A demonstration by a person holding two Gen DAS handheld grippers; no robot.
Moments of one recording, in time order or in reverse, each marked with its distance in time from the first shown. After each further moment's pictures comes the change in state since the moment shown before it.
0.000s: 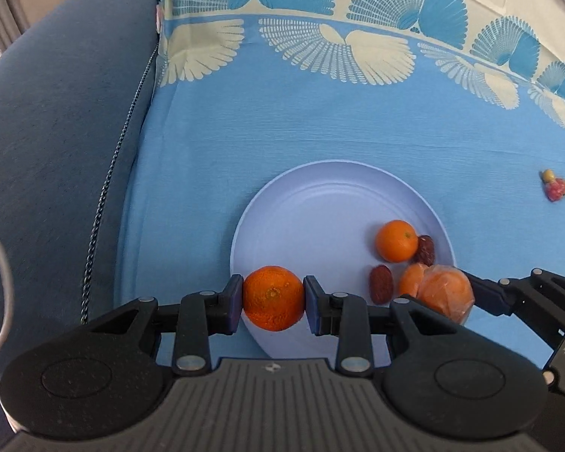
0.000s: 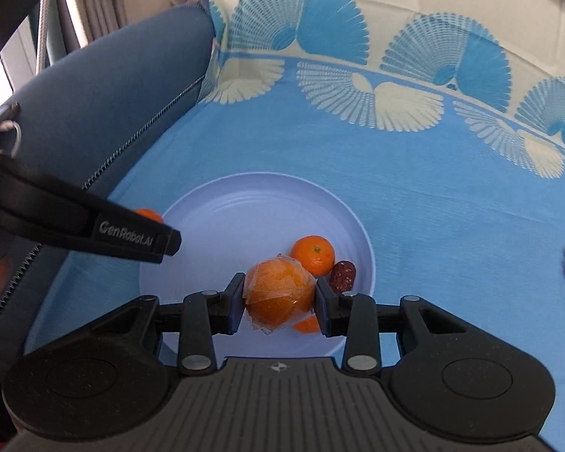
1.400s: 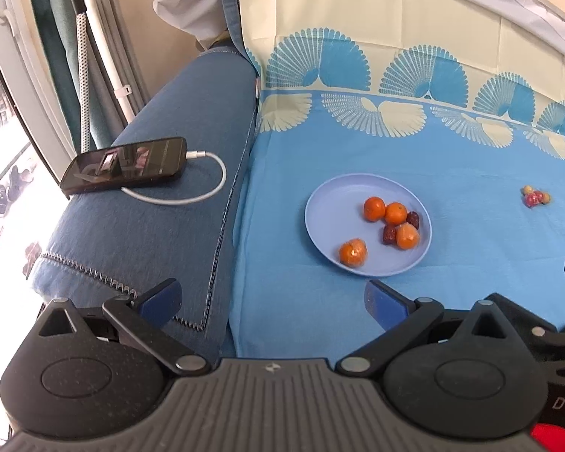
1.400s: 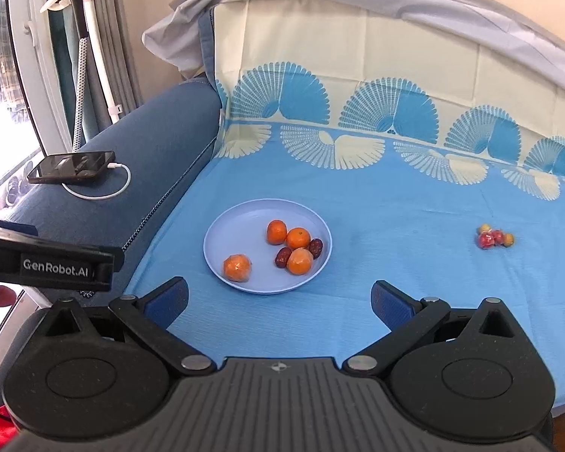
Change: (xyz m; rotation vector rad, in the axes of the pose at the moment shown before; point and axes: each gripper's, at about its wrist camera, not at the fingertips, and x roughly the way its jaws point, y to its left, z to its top) left arm -0.205 -0.008 -0.142 -0.088 -0.227 0.196; right arm -0.216 0.024 -0.077 0.074 -0.177 -0.051
